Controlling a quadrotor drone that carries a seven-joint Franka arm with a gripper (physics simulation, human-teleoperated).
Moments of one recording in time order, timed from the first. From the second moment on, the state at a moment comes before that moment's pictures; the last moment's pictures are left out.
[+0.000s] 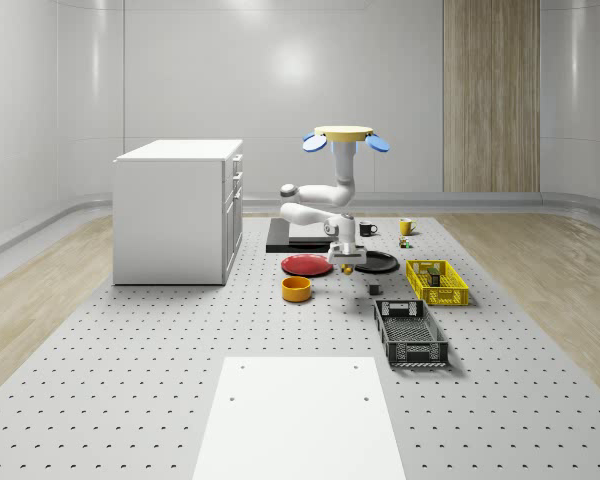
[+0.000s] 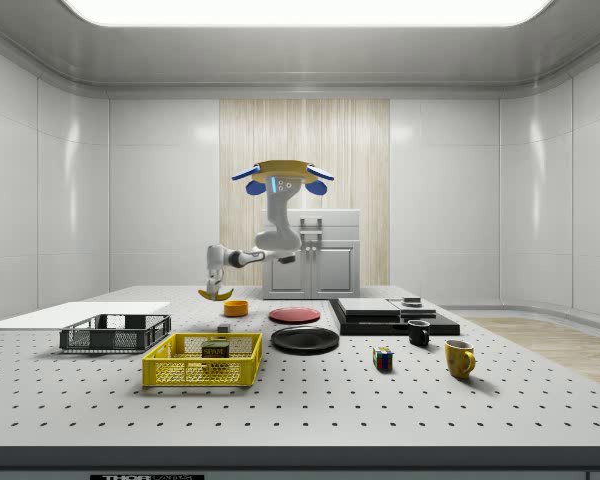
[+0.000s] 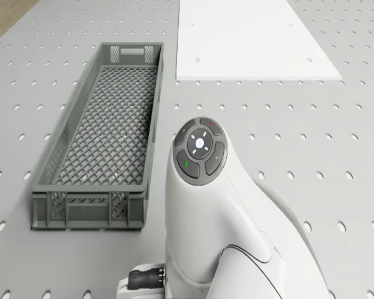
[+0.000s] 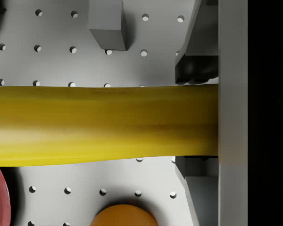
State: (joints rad) arm -1.24 -1.49 1.24 -2.73 -1.91 1.62 1.60
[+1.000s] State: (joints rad) arm -1.24 -1.49 1.25 -2.73 -1.91 1.62 1.60
